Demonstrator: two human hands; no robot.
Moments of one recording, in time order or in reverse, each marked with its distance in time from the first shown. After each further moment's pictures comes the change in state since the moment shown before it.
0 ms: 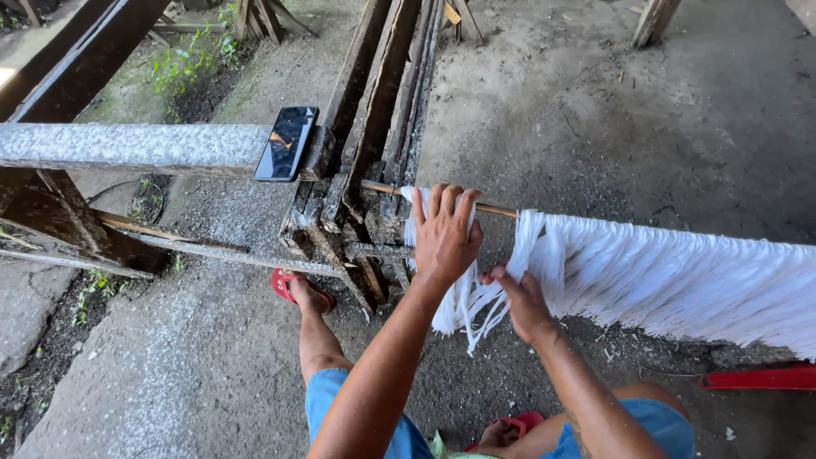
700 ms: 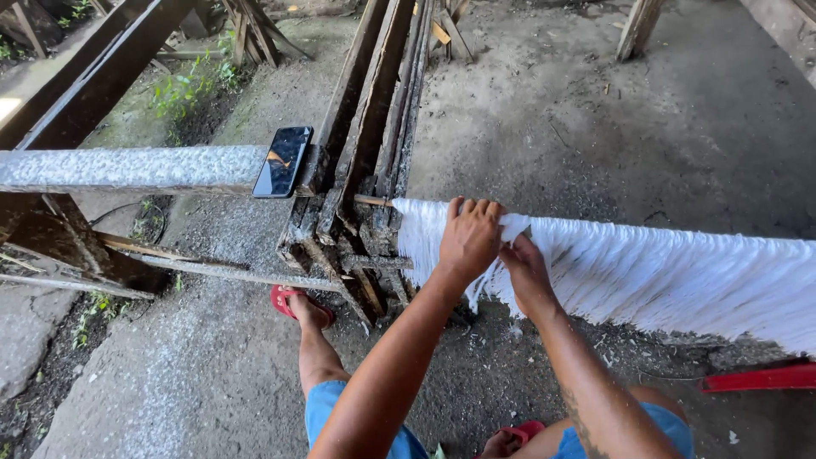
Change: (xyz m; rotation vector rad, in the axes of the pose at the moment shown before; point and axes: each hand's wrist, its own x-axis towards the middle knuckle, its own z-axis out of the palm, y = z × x) left_hand 0.031 0.028 0.068 0.049 -0.140 0.205; right_hand 0.019 -0.108 0.026 -0.057 0.063 -0.052
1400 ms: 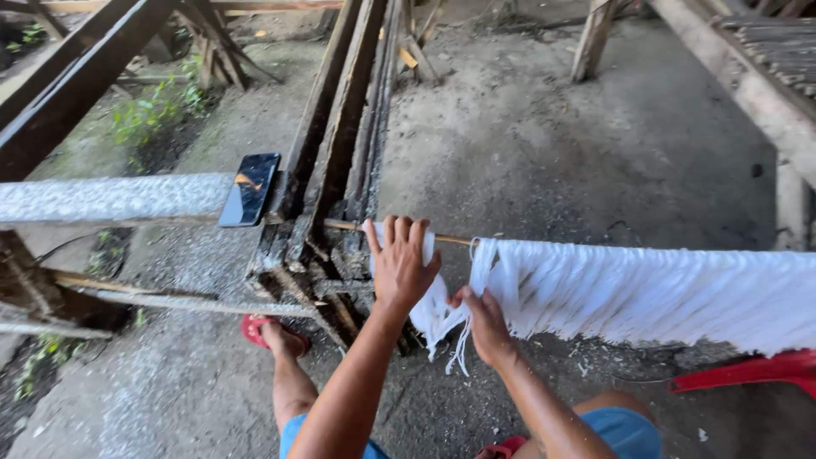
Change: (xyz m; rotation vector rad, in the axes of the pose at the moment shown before) left_hand -0.040 -0.028 -0.077 0.025 0.060 -0.227; right_hand -0.011 0.145 -0.027 0.212 0.026 0.098
